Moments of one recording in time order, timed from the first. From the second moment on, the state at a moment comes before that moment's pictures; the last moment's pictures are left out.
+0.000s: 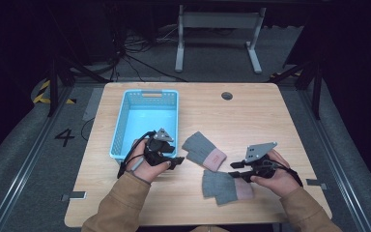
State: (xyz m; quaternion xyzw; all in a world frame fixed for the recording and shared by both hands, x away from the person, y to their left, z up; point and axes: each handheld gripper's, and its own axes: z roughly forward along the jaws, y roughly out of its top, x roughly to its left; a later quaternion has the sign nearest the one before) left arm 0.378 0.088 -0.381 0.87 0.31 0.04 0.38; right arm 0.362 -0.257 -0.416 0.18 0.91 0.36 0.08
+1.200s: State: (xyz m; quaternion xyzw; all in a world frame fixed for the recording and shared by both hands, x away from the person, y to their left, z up) left arm 0.367 0.104 -0.382 0.87 0.33 0.05 0.37; right arm 0.405 -0.230 -0.403 0.32 0.88 0.34 0.11
